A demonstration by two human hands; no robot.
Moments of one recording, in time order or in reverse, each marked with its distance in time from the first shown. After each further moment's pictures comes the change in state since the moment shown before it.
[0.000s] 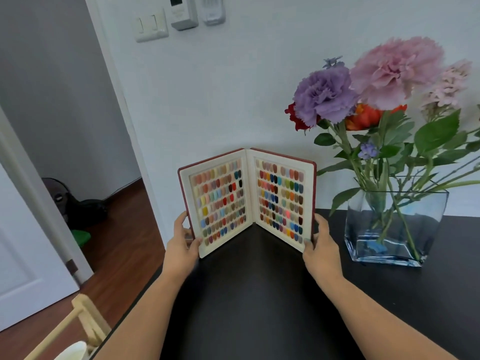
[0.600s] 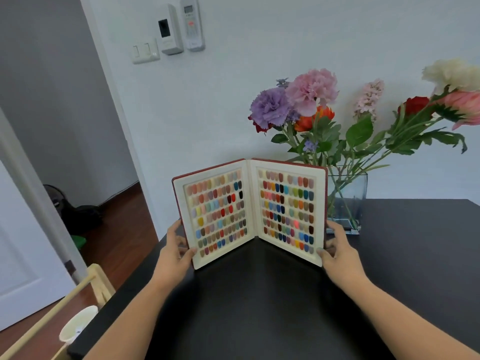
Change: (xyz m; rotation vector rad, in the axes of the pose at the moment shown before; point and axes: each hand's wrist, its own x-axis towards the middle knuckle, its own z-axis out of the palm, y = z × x) left_hand -0.123 0.047 -0.034 -0.036 -0.139 0.049; right_hand -0.089 0.028 -0.147 -0.040 -0.141 0.027
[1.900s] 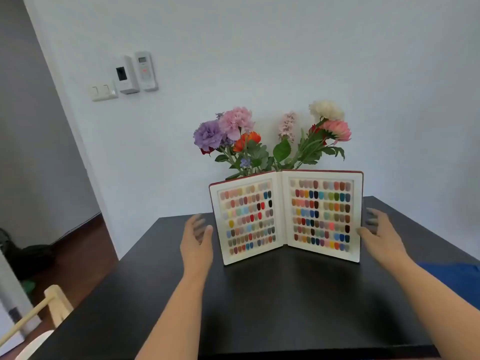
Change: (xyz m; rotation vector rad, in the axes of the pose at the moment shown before) left_hand -0.068 0.146 0.114 -0.394 0.256 0.158; right_hand -0.071 0.048 -0.217 0.048 0.404 0.094
